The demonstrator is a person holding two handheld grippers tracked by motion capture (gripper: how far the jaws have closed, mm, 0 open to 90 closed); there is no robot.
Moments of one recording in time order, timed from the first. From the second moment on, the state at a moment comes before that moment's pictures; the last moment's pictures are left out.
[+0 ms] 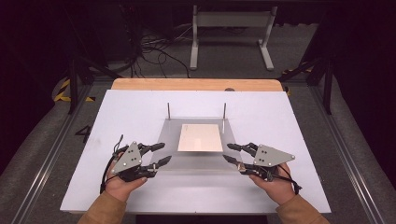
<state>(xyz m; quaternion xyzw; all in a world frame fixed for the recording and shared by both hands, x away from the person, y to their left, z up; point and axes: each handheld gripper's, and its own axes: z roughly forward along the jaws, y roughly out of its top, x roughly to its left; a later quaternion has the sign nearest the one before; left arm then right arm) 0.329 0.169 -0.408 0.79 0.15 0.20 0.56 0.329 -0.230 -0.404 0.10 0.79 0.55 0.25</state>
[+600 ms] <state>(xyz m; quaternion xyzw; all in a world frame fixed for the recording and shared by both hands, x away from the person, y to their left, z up) 0.339 0.161 -0.359 0.75 0.15 0.25 0.60 0.339 -0.237 -0.354 0.10 0.75 0.57 0.31</state>
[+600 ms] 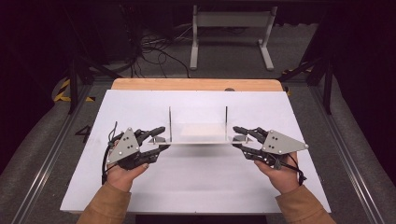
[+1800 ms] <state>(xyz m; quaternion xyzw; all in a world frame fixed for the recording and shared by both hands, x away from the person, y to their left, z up) 0.317 0.152 -0.294 0.74 0.16 0.17 0.63 0.301 -0.262 -0.292 0.15 0.73 0.63 0.23</state>
